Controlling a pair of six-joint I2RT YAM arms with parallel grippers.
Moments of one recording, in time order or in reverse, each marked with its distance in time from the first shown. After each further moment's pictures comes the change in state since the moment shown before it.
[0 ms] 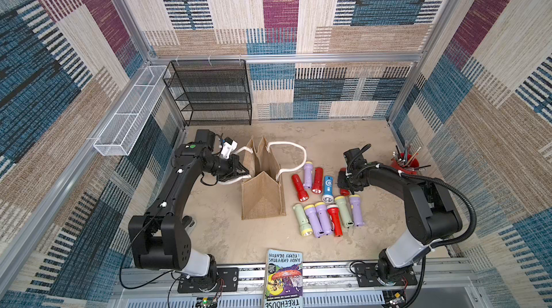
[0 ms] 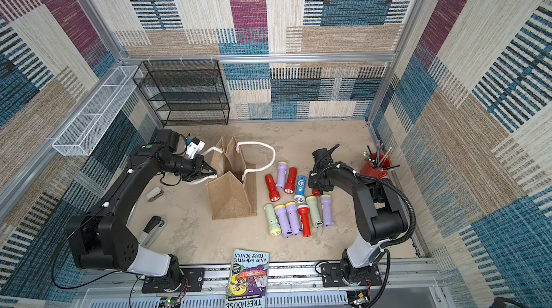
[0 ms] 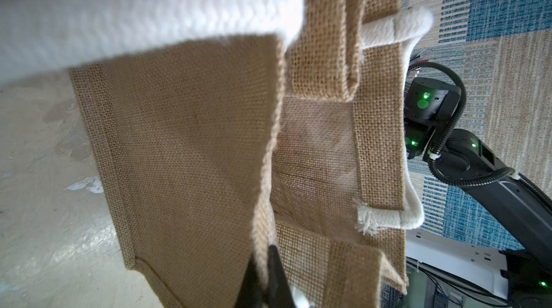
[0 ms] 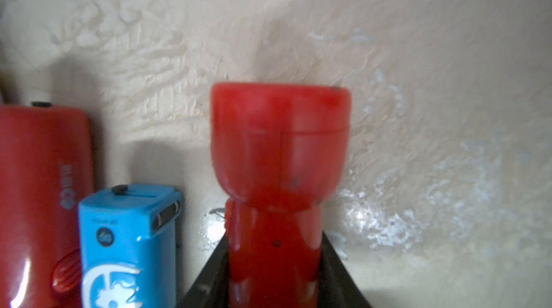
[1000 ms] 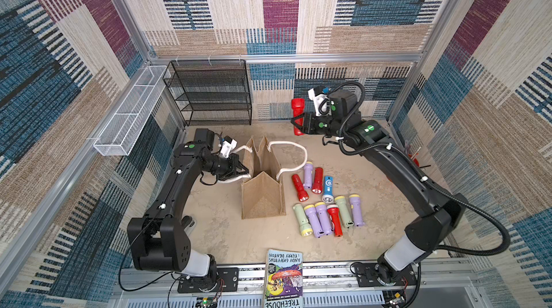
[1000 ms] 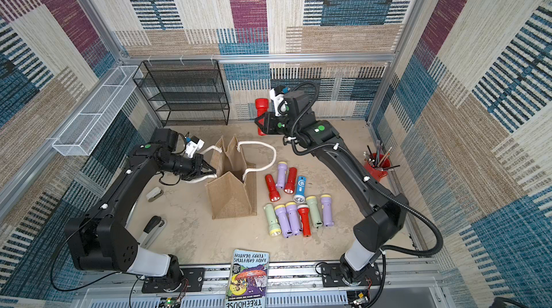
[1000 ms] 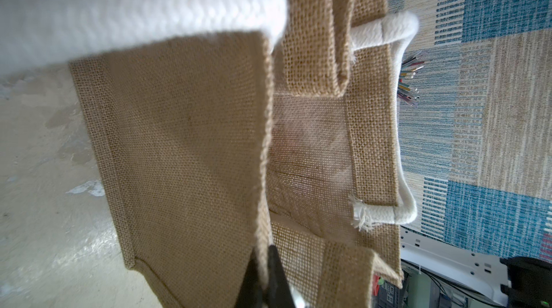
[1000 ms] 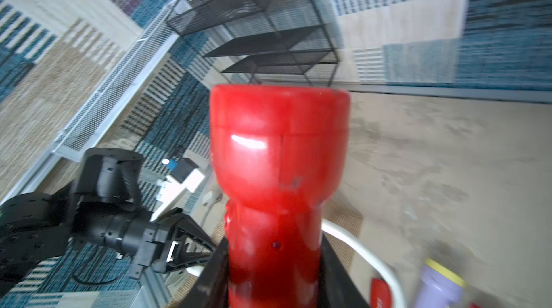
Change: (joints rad) left arm 0.000 -0.018 0.011 0.000 -0.001 0.000; right arm 0.366 0.051 0.919 -0.072 -0.317 0.051
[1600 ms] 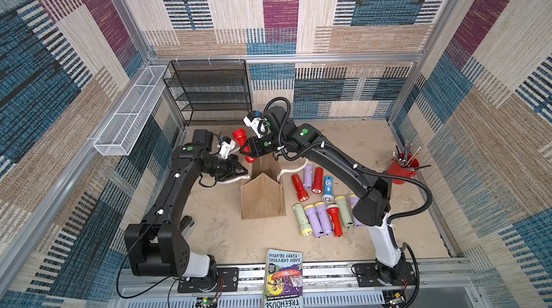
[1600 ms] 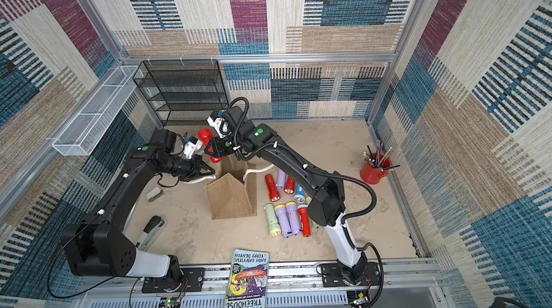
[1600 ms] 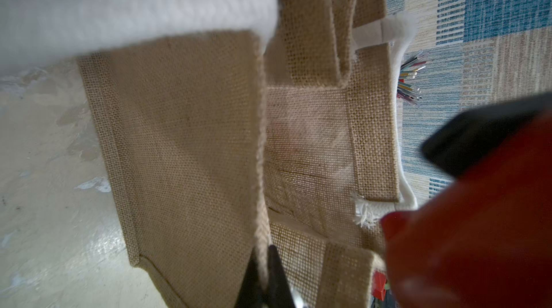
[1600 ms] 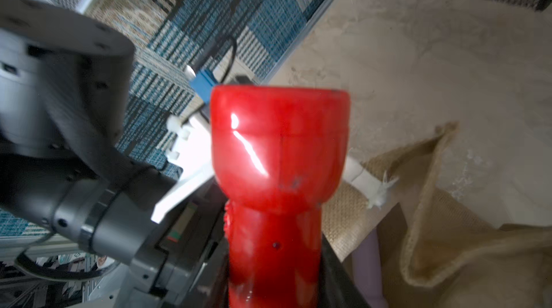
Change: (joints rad) left arm 0.000 -0.034 -0.018 0.003 -0.023 0.000; right arm 0.253 0.400 0.331 -0.186 -0.086 -0.090
